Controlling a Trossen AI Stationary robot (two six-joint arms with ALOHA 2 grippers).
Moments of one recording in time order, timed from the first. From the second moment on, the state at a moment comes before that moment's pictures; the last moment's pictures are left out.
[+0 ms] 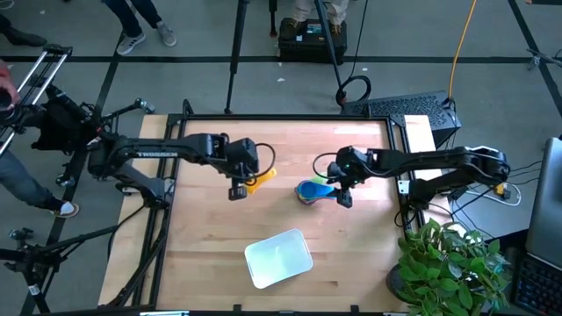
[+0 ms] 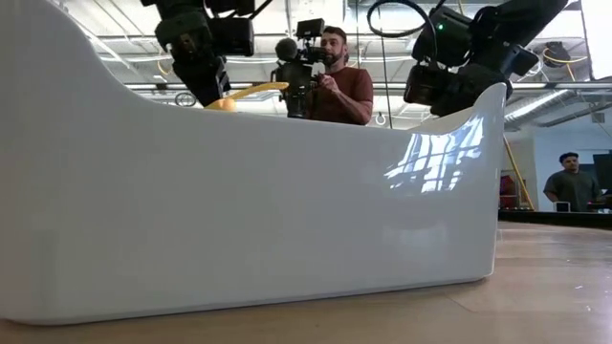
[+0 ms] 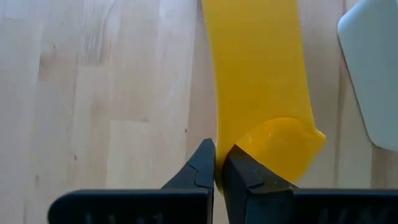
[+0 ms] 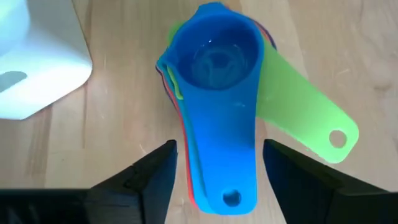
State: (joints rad) left arm 0.15 1.46 1.19 -0.88 0.08 0.07; right arm -0.22 1.24 0.64 -0.34 -0.26 0.04
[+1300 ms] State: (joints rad) left arm 0.19 1.87 1.57 -1.01 0.26 0.17; right arm -0.18 1.56 0.98 -0.11 -0.27 -0.18
